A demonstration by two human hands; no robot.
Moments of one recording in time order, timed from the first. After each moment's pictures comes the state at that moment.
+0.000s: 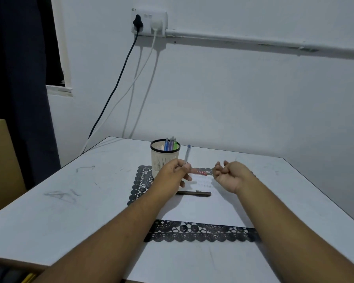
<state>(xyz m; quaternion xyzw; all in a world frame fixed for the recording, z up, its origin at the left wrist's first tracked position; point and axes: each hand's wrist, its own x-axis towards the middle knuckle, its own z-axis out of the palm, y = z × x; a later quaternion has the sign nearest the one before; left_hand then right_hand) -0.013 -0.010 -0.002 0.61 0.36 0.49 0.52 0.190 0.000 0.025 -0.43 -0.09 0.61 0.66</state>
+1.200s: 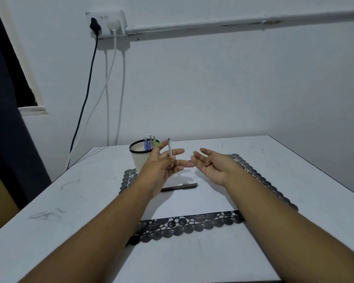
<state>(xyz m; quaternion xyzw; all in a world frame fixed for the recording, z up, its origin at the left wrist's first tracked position) 0.011 -0.001 0.016 0.54 0.24 0.51 0.63 0.197 -0.019 0.018 -0.36 -0.16 0.63 0.67</state>
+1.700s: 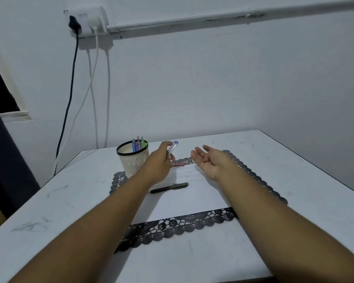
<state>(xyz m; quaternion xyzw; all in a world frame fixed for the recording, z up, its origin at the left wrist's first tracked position) 0.036 0.047 0.009 0.82 0.44 0.31 0.22 0.213 -0.014 0.016 -0.40 -0.11 0.57 0.71</state>
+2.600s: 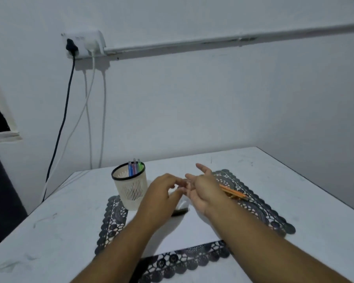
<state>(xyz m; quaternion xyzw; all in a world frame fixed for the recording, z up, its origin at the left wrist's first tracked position) 0.036 0.010 -0.004 0.85 0.33 0.38 0.14 0.177 -0.019 0.009 -0.41 -0.21 0.55 0.70</state>
